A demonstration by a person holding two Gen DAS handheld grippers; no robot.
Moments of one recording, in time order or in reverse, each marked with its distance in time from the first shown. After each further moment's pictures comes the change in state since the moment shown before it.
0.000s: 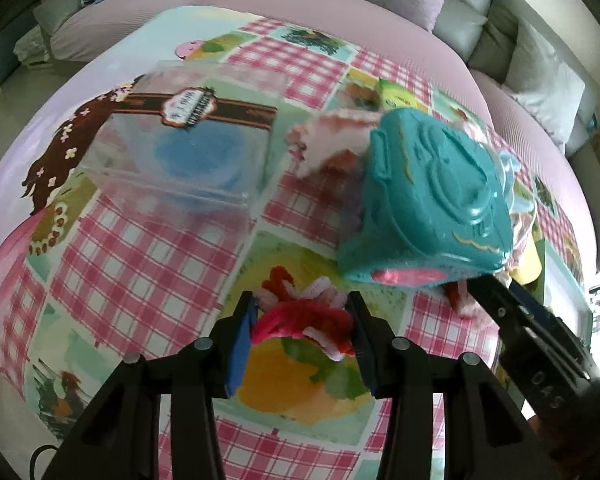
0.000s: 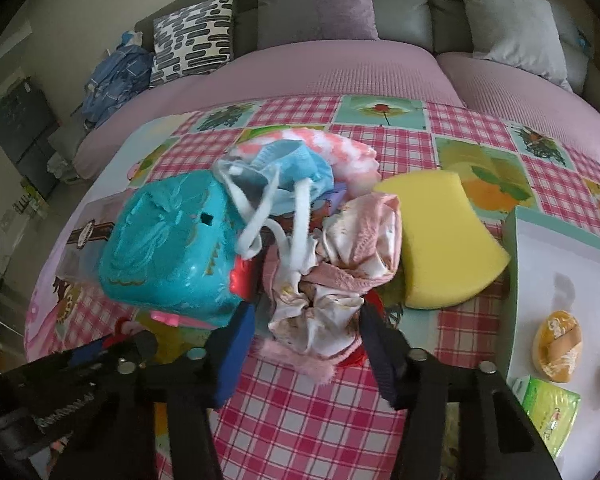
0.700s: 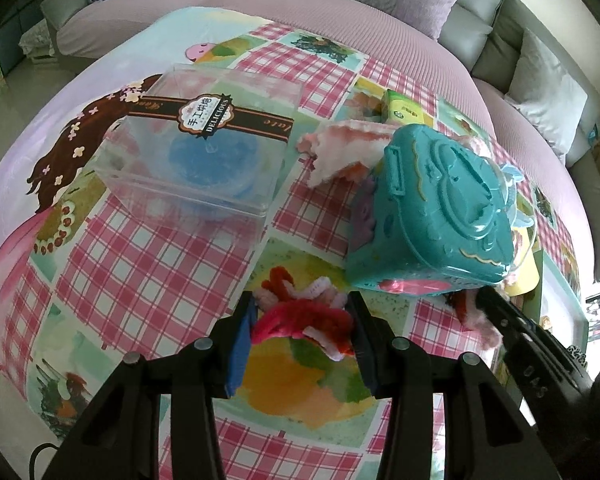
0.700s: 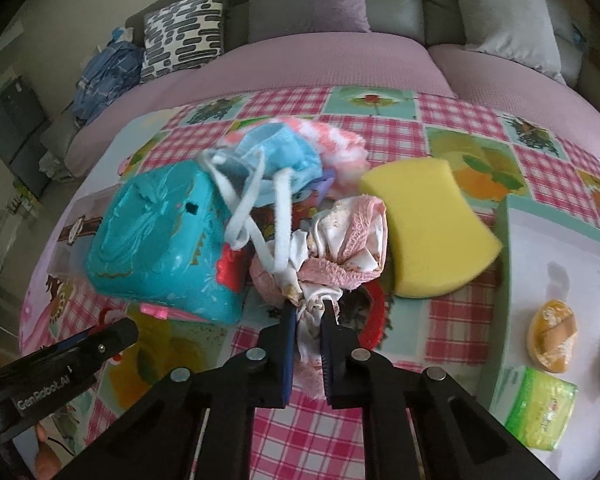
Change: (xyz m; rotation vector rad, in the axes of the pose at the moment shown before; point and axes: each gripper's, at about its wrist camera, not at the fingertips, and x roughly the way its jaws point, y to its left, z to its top) left arm -0.006 0.020 0.008 -0.023 -0.010 -0.006; right arm 0.006 0.000 -0.004 0.008 0.027 -0.030
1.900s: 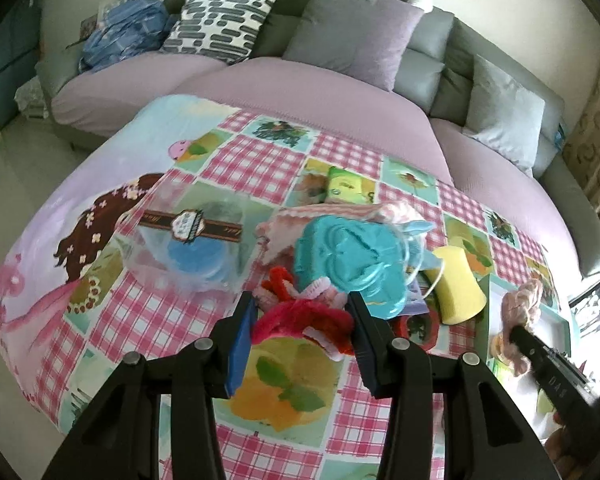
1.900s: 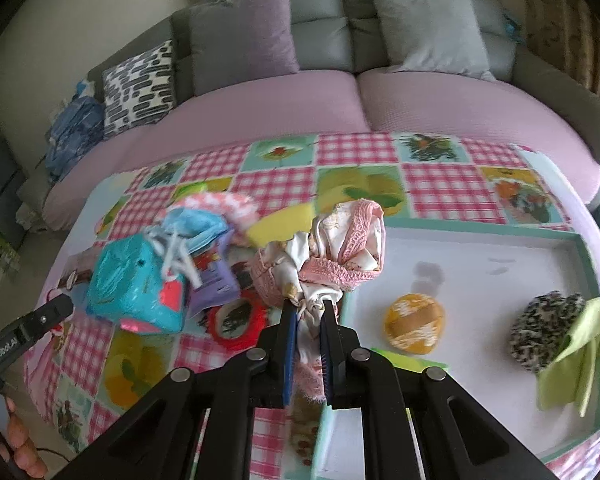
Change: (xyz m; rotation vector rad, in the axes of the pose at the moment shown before) left arm -0.071 -0.037 -0.003 0.116 -0.233 -0.019; right arm -0.087 -0.069 -0.007 0.131 -0.117 -0.091
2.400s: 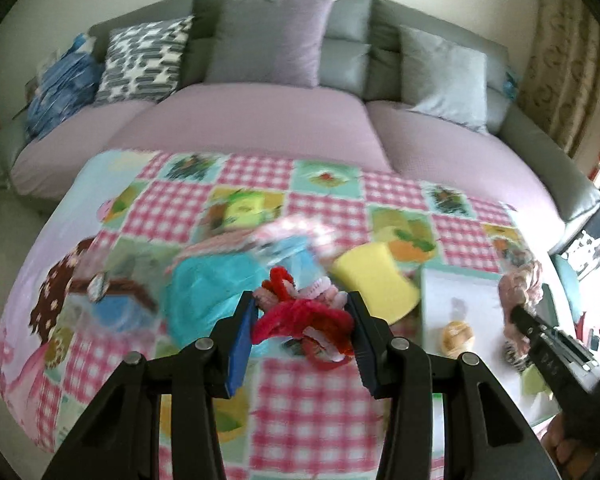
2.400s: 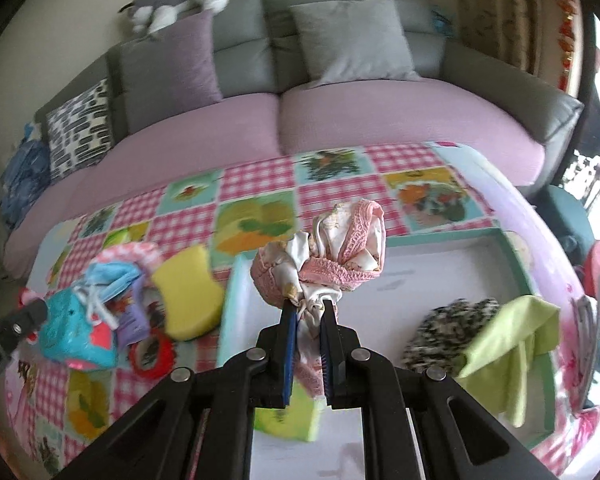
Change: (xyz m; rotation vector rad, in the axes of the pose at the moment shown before) left arm -0.006 -0.111 0.012 0.233 -0.027 -0.068; right arm -0.024 -0.080 0.014 0.135 -0.066 -0.162
